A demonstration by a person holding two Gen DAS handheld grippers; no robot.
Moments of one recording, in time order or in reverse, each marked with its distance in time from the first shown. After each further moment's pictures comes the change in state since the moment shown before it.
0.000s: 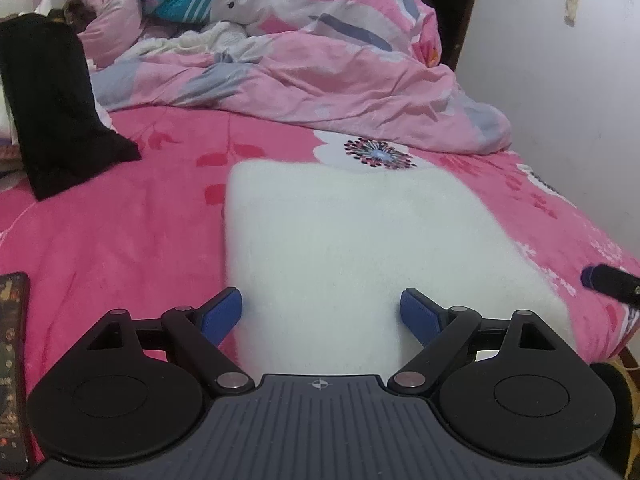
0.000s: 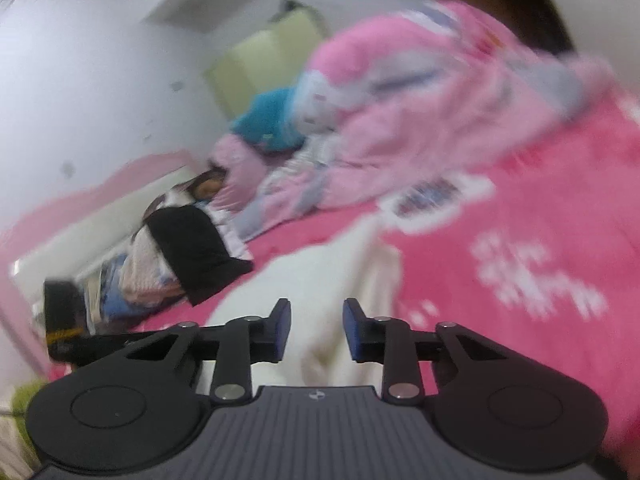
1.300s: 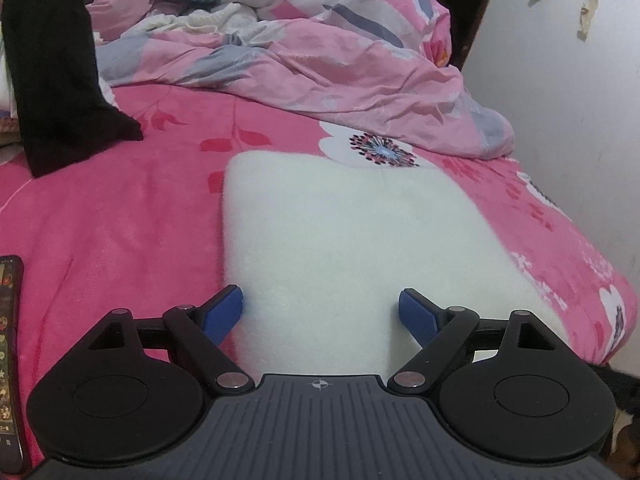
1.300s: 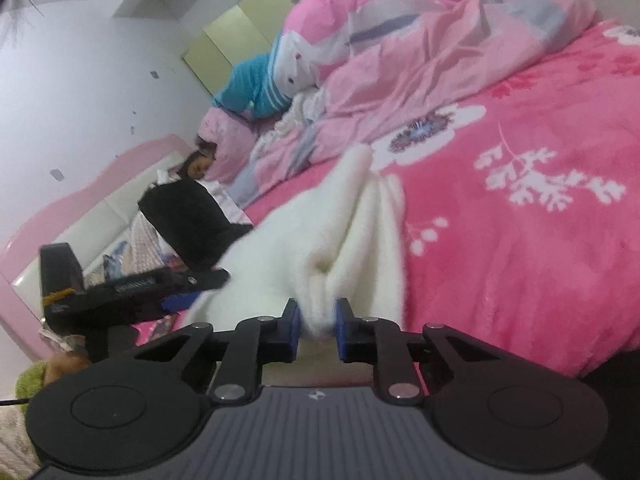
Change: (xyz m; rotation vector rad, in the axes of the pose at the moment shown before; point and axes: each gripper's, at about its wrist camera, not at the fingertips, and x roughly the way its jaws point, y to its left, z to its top) left arm 0.004 0.011 0.008 -0.051 0.045 -0.035; right arm 0.002 -0.011 -0.038 0.229 0.093 -0.015
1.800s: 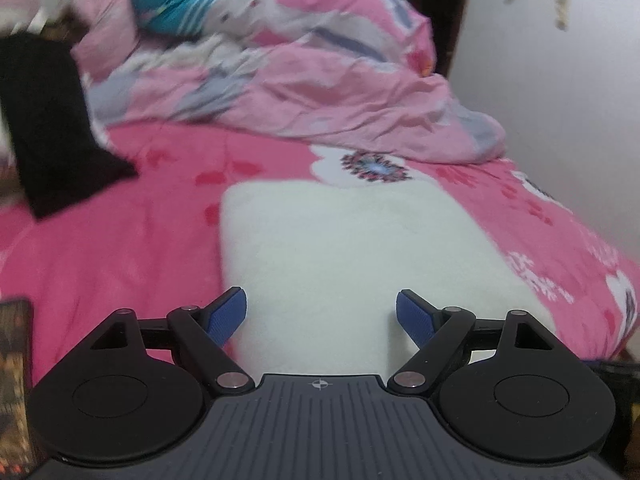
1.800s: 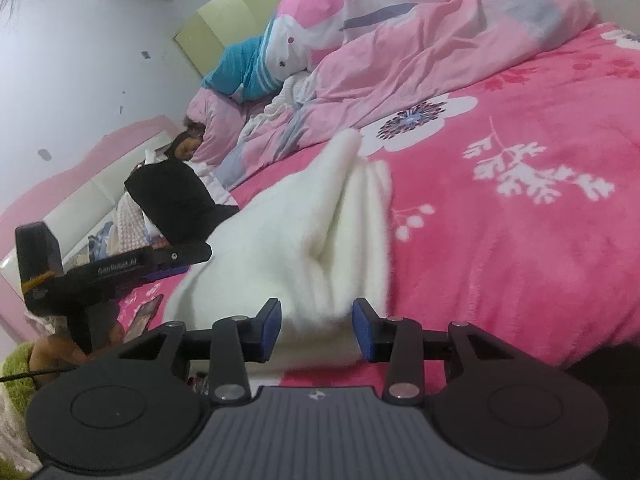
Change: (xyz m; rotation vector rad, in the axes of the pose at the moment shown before) left arm -0.001 0.002 0.001 0.024 -0.048 0.008; right arm 0.009 -0.002 -0.002 -0.037 0.082 -0.061
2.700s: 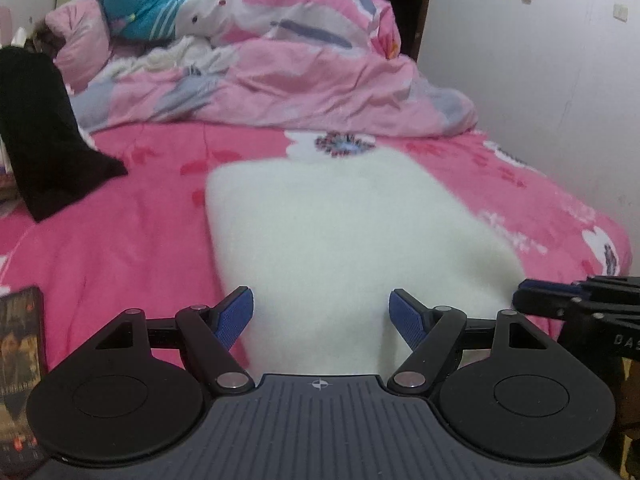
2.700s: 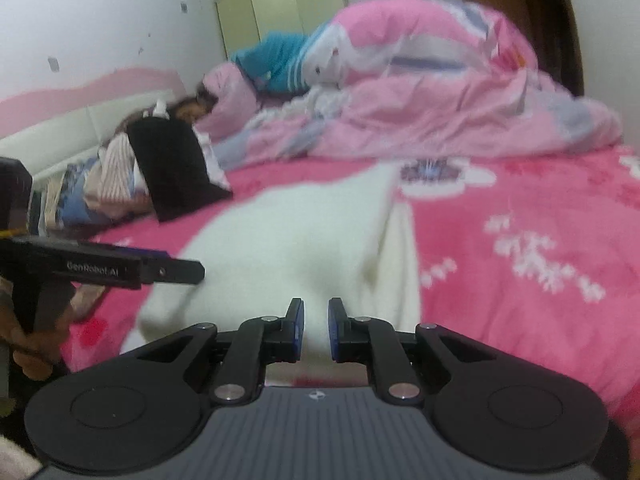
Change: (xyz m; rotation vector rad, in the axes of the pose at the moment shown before) left arm -0.033 -0.017 -0.016 0.150 -0.011 -0.039; right arm -0.004 0.076 -0.003 -0.322 -0.099 -0.159
